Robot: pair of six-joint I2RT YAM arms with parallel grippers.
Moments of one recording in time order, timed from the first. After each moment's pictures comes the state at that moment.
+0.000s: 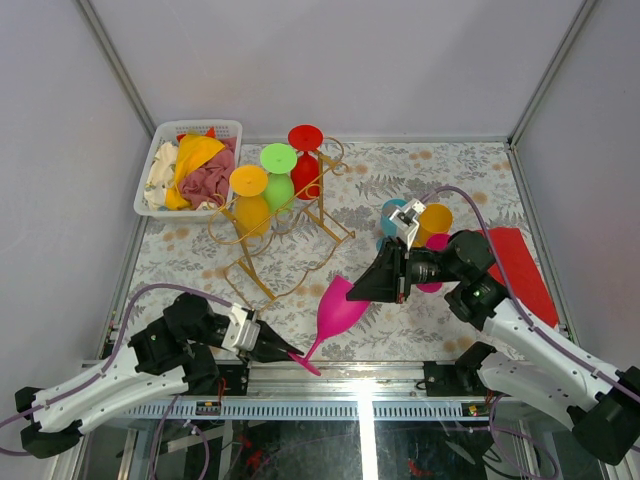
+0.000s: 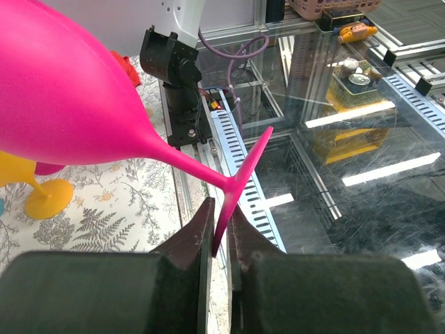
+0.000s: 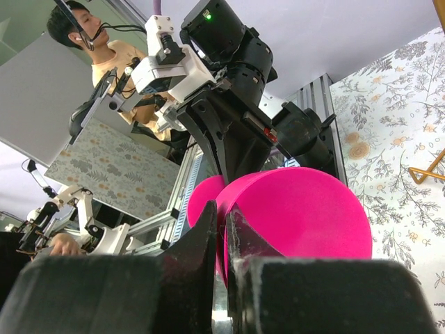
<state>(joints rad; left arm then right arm) -1.05 0.33 0.43 -0.14 0.77 0.08 0.69 0.86 0.64 0.43 -0.99 0.88</state>
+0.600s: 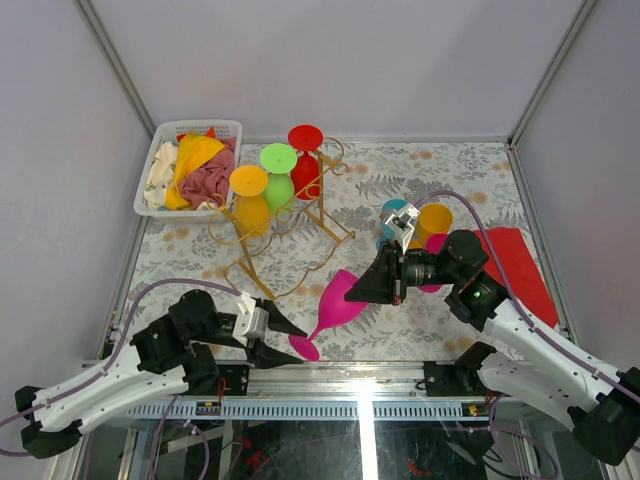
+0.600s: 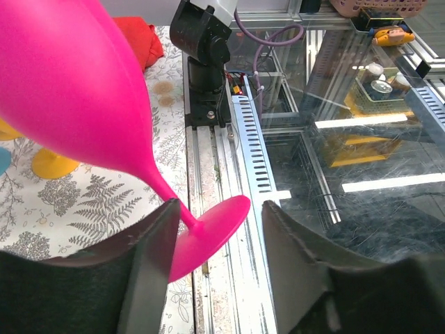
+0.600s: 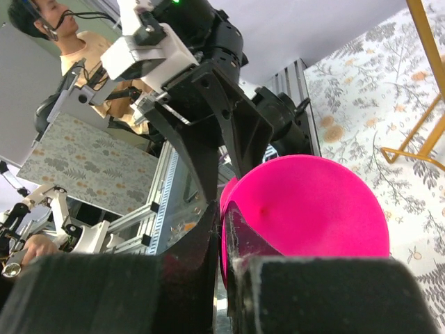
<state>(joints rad) -1.05 0.35 0.44 -0.18 0.67 0.03 0.69 0.85 0.64 0.30 -0.95 0.77</state>
